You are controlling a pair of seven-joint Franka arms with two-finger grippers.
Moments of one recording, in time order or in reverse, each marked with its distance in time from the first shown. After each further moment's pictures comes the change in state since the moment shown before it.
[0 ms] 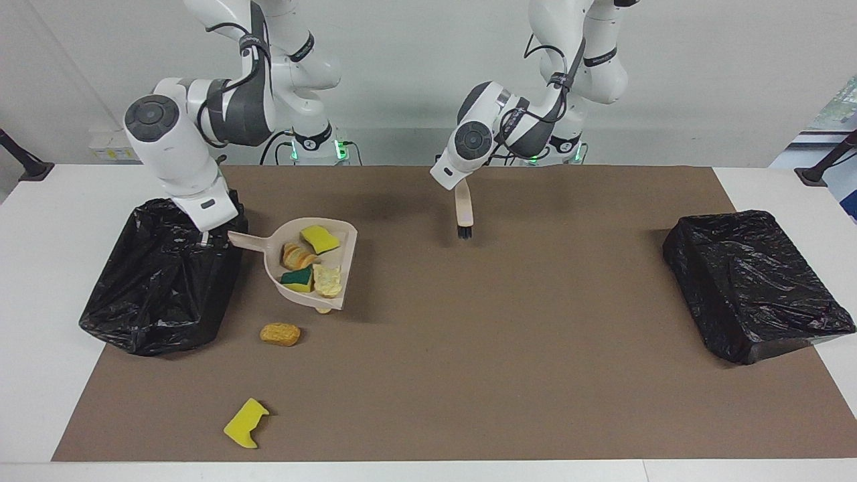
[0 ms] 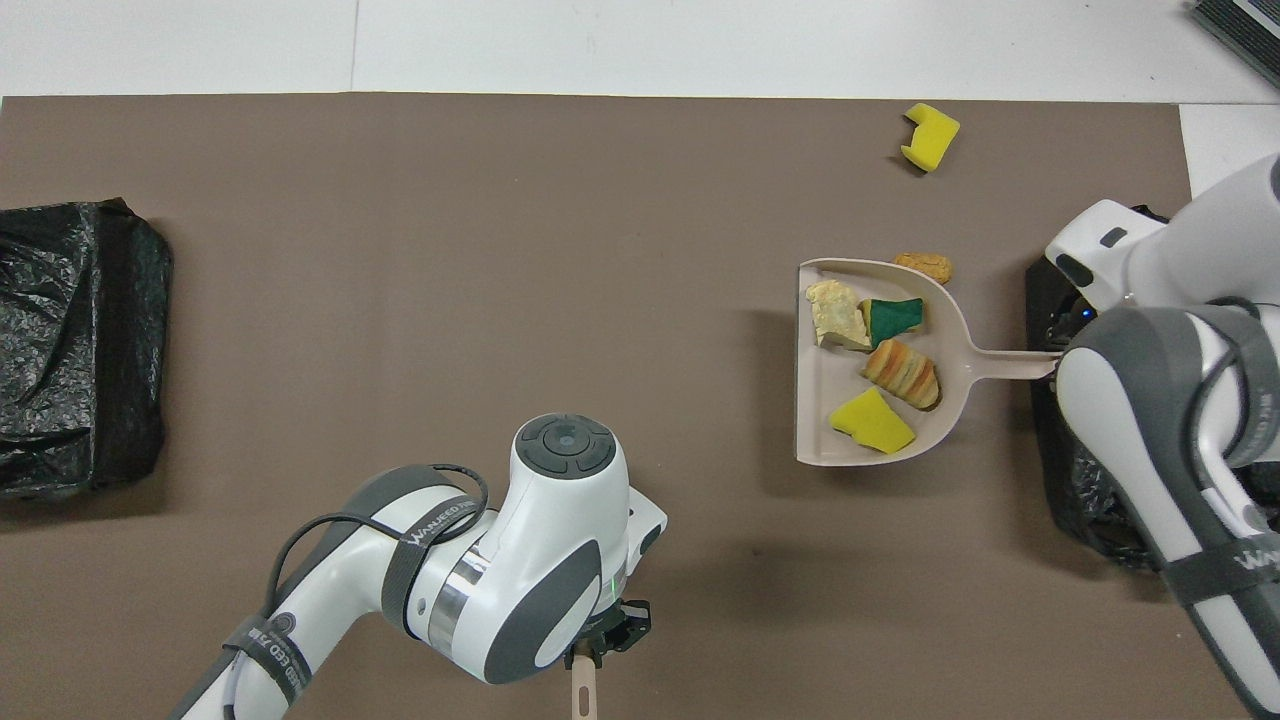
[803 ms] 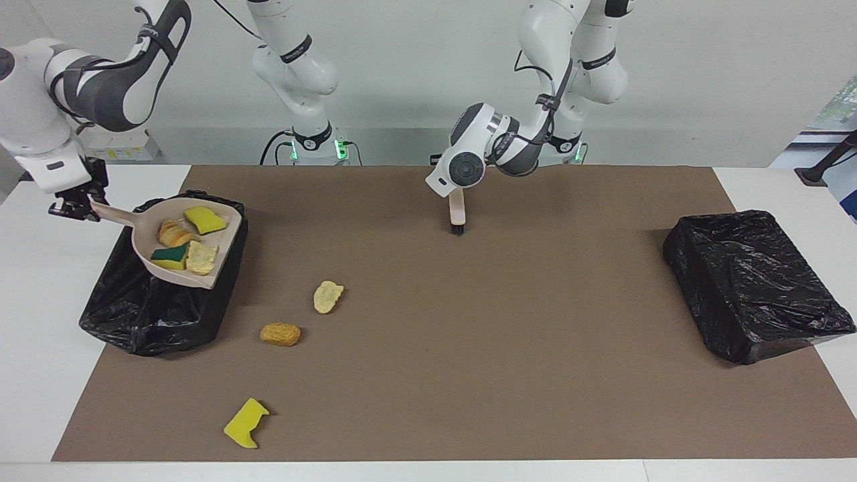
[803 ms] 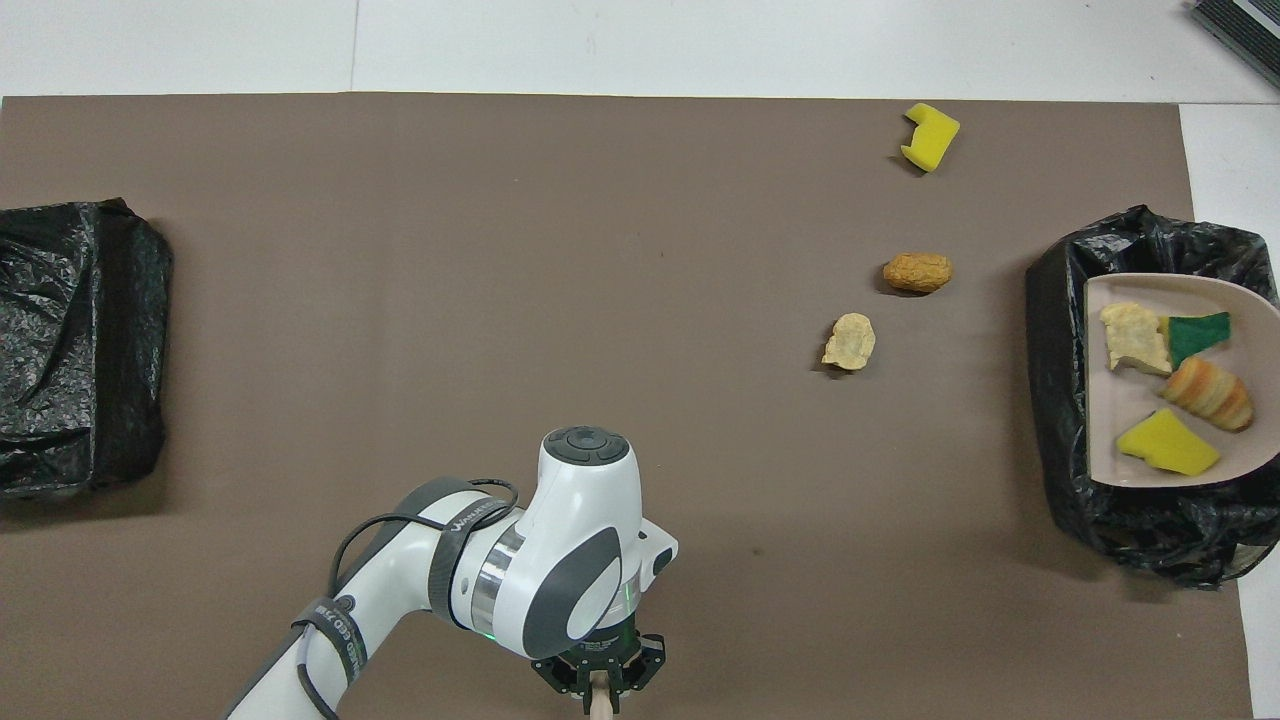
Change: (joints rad) left arm -0.005 0.077 -0.015 -0.023 -0.121 -0.024 0.011; right arm -0.372 0.012 -0.009 0.083 -0.203 0.102 -0.359
